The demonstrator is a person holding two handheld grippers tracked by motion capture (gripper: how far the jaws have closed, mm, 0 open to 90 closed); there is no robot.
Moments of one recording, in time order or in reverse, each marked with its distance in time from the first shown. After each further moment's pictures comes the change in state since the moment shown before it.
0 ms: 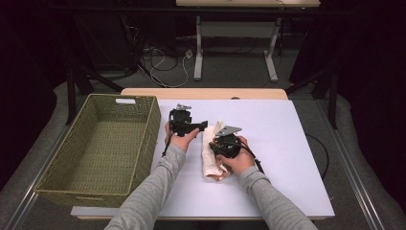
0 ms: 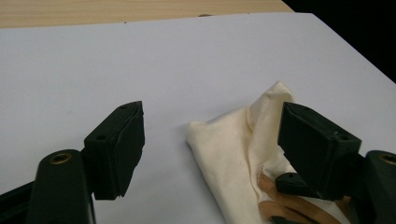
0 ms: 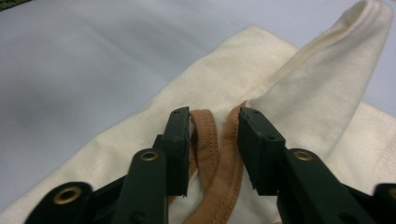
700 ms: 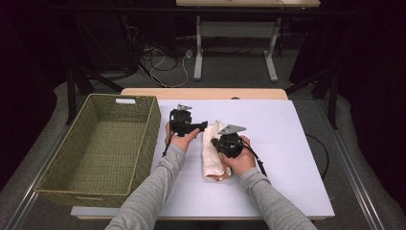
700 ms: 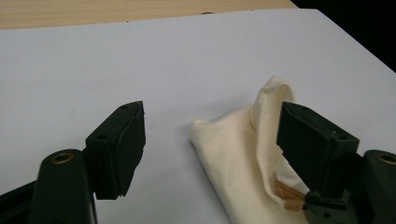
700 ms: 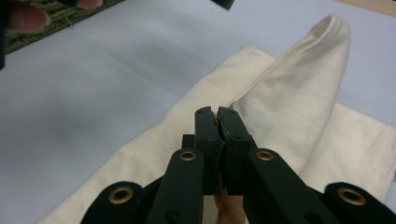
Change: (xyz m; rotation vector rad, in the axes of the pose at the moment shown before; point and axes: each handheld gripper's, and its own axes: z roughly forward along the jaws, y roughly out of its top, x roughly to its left) left arm 0.000 0.000 0.001 0.010 0.016 0.022; right arm 0.003 0.006 -0.018 -0.054 0.011 0.056
